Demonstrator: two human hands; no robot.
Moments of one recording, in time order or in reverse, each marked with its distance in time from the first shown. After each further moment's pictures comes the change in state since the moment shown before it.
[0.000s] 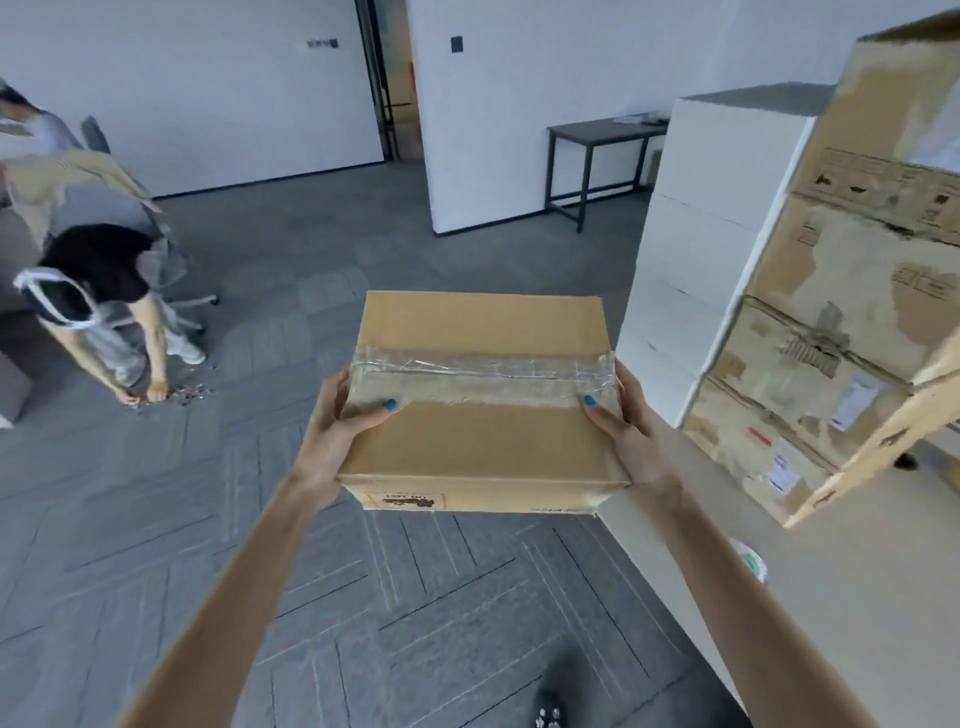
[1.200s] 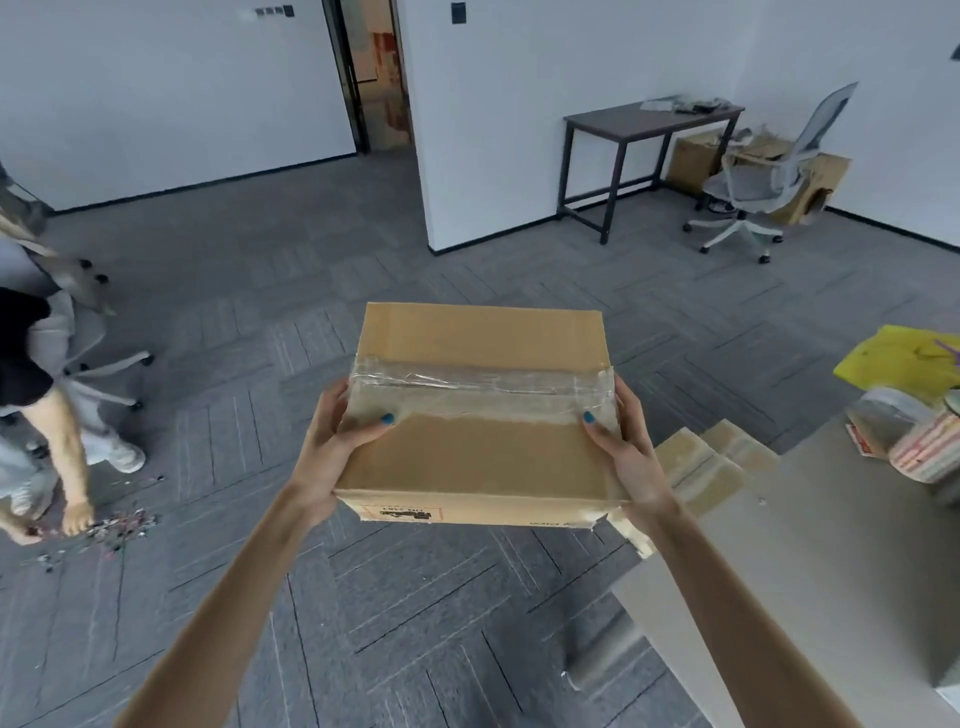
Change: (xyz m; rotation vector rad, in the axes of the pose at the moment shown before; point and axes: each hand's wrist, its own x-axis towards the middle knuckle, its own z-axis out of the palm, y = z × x) left_hand 0.733 0.040 -0.184 0.012 -0.093 -0.063; right_hand 0.662 0.145 0.272 0.009 0.100 0.069
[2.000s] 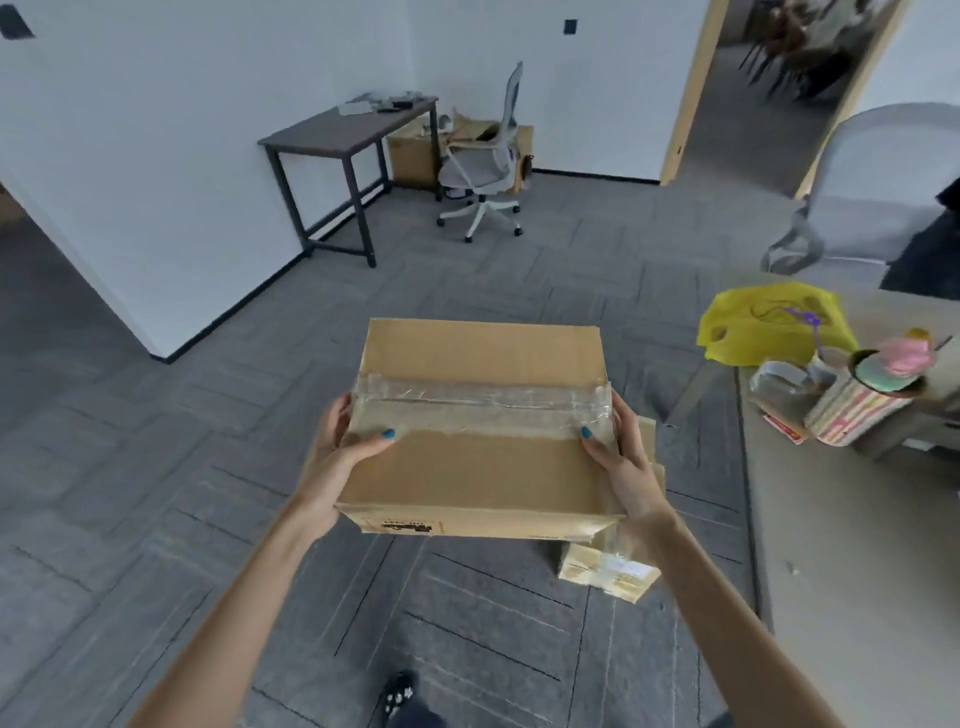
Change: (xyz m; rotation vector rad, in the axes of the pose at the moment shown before) left_hand 0.534 -0.007 0.174 0.179 -0.626 -0.117; right_hand 0.336 0.019 -0.050 -0.069 0.662 -0.090
